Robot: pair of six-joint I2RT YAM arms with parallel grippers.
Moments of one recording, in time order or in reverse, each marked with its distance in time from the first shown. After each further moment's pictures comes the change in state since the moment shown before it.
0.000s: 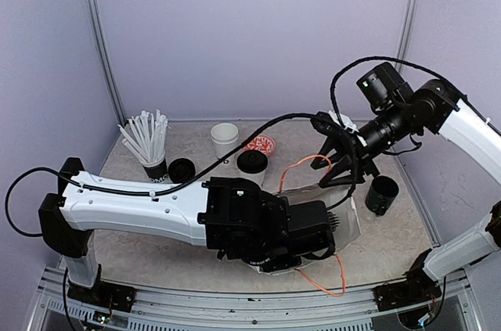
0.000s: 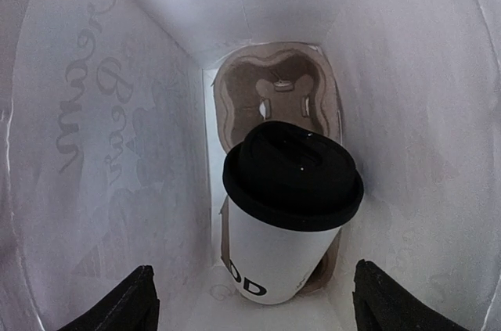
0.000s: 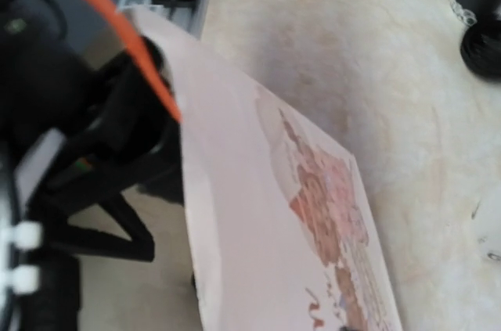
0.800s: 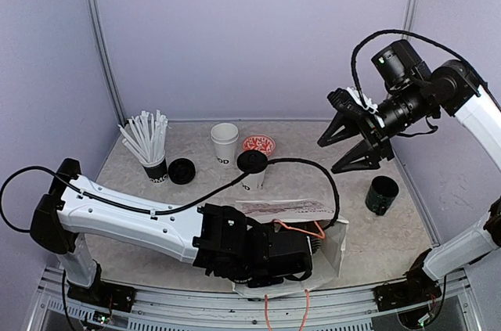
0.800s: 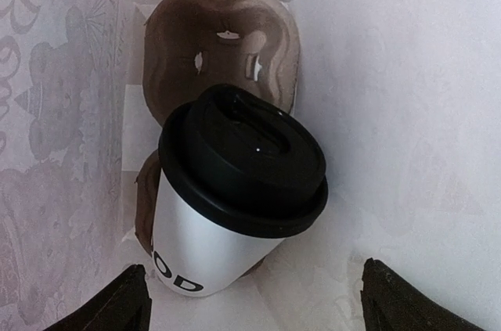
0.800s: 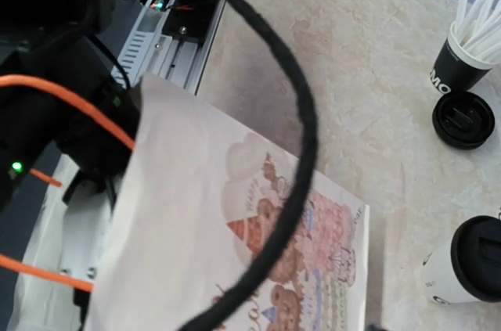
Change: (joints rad) left arm -0.020 -0.086 -0.318 0.179 0.012 -0.012; right arm -0.023 0.023 0.227 -0.156 -0.042 -0.137
